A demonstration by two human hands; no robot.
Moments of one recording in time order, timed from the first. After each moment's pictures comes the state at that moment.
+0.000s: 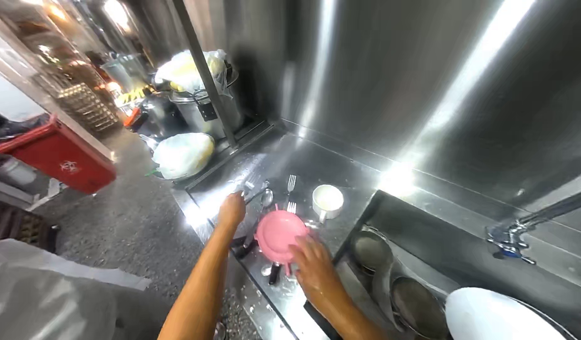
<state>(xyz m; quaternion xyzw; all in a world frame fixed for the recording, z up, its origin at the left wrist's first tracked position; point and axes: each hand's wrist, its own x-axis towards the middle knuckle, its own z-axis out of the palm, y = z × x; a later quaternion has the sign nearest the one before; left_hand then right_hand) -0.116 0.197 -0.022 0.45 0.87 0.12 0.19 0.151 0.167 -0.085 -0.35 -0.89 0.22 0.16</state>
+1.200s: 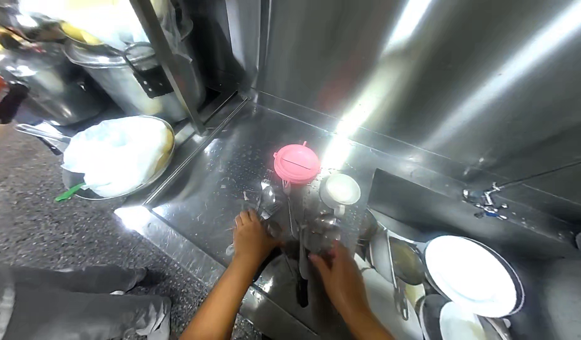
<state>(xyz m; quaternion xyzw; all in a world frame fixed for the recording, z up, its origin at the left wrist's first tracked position) -0.117 0.203 -0.062 0.51 0.79 -0.04 0.33 0.091 0.156 -0.075 -0.70 -0.62 0.34 0.12</state>
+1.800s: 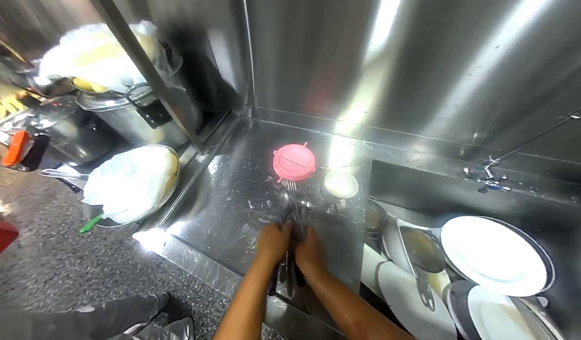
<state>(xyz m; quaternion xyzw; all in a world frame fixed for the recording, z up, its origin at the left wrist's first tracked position) -0.103 0.209 -0.047 0.49 0.74 0.04 0.47 0.002 0.191 -0.062 -0.72 -0.46 0.50 0.12</state>
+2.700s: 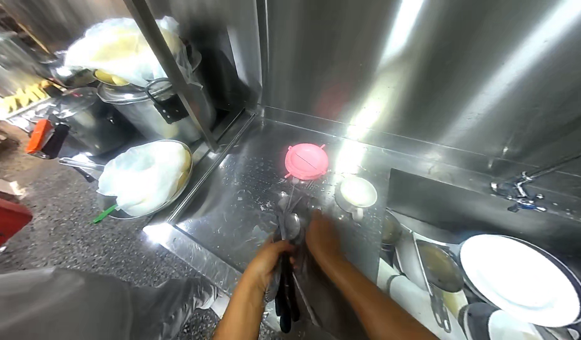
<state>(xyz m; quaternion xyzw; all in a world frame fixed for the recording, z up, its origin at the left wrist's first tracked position) -0.132 0.177 -0.065 0.10 0.55 0.37 0.74 -0.002 0.237 -0.062 -0.71 -0.63 0.33 0.00</state>
